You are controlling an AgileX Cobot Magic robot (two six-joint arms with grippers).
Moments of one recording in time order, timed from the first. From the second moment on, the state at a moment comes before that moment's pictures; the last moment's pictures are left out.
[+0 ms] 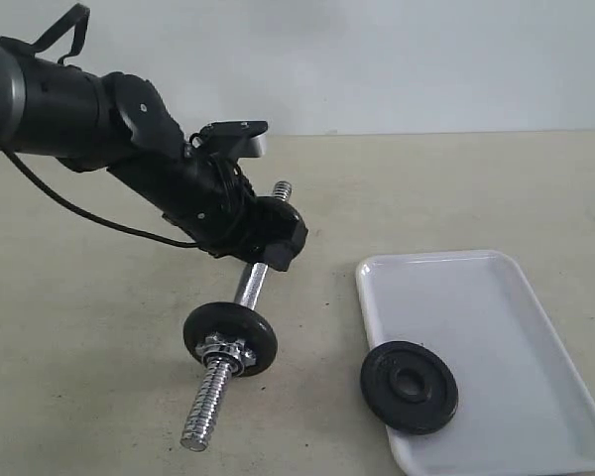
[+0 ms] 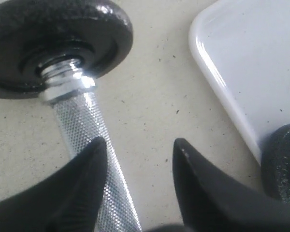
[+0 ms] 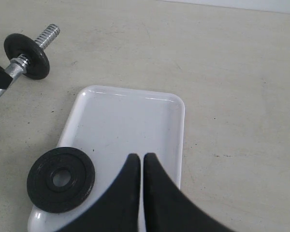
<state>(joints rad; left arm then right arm) -0.49 1.97 -1.26 -0.55 0.54 0.40 0.05 0.60 -0.56 0.30 0.68 -0.32</state>
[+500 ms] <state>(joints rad) -0.49 1.98 -1.32 -0.20 0.63 0.09 0.05 0.60 -0.56 0.30 0.68 -0.32</state>
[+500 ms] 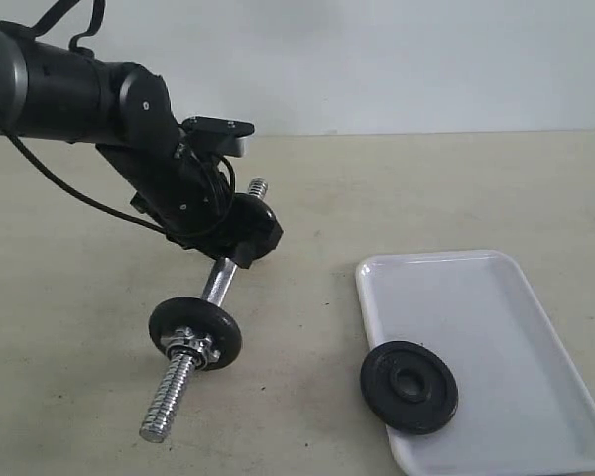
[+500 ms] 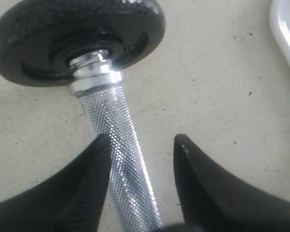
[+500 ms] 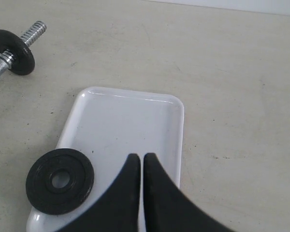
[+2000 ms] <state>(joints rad) -0.49 2.10 -1.32 -0.09 0.62 0.00 0.05 0.60 -0.56 0.30 0.67 -0.32</state>
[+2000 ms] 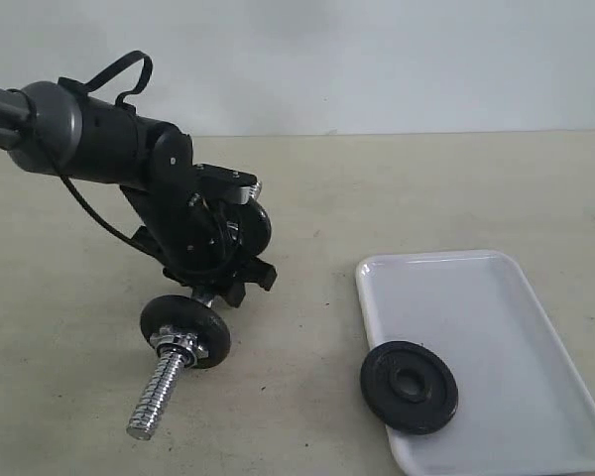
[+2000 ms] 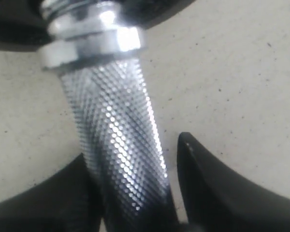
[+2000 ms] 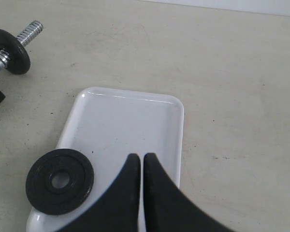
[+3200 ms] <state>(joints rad) -0.49 2.10 -1.32 -0.08 0.58 0.09 0.05 0.60 -0.56 0.30 0.67 -0.32</state>
